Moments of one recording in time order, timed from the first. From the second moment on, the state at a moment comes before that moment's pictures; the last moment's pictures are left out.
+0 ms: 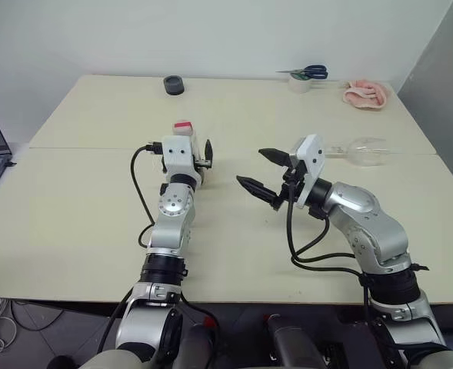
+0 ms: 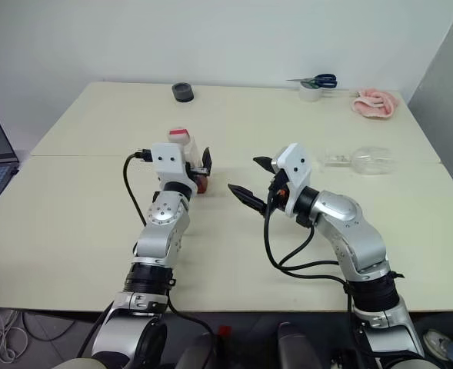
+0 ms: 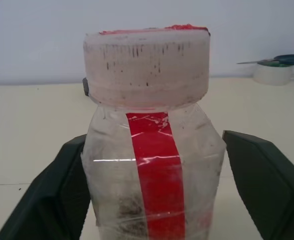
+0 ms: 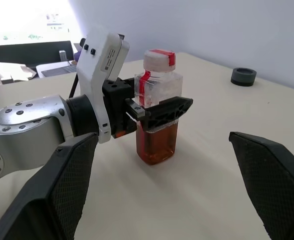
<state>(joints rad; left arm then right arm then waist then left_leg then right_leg) -0.61 0.09 0.07 0.30 -0.02 0.06 0.06 -0.53 -0.31 0.13 -0.27 0.35 0.54 0.63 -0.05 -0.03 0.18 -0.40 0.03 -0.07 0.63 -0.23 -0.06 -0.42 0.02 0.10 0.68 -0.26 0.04</state>
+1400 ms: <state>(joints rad) -0.39 0.34 -0.04 -0.20 -0.31 0.36 -0.54 -0.83 -0.15 0.16 -0.22 0.42 0.94 0.44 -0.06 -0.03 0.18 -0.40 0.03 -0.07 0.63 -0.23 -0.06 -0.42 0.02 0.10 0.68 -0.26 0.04</state>
